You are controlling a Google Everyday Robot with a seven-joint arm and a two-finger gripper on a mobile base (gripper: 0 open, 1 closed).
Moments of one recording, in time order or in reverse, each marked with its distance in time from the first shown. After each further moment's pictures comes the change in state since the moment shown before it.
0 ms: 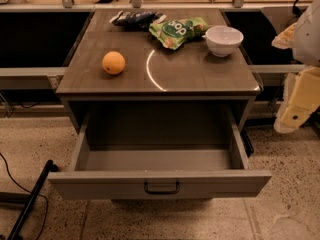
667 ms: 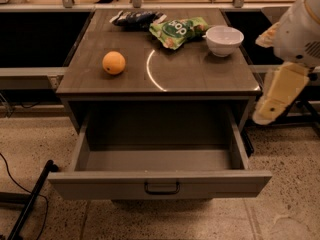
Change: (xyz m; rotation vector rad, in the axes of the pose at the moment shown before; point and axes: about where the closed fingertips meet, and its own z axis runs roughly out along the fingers) arm -0.023 -0.015 0.018 -0.007 -0.081 0.010
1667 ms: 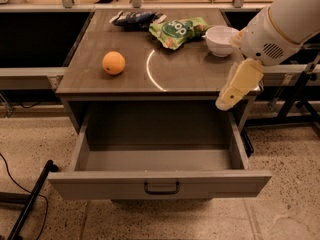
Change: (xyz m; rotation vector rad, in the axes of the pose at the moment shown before) arm -0.046 -0.036 0.052 -0.018 -0.196 0.068
